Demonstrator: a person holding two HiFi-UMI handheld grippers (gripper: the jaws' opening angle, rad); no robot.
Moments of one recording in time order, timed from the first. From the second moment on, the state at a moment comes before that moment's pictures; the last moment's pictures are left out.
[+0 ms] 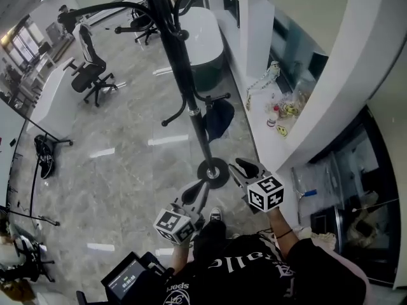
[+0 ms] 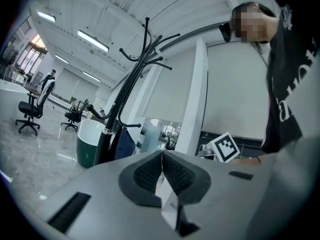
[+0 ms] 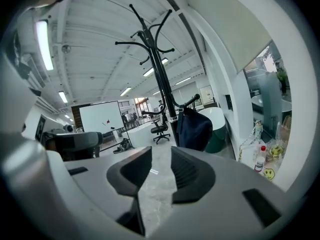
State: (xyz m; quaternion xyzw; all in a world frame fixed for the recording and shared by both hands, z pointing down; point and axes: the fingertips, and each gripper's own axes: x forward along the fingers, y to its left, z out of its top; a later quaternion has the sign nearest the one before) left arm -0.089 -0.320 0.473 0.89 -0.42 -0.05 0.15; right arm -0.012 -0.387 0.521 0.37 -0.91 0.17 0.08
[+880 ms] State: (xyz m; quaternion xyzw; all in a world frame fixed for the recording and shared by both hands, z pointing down) left arm -0.049 -0.165 0.484 0.88 -0.44 -0.04 0.15; right arm 0.013 -0.222 0.519 0.34 -0.91 0.21 0.05
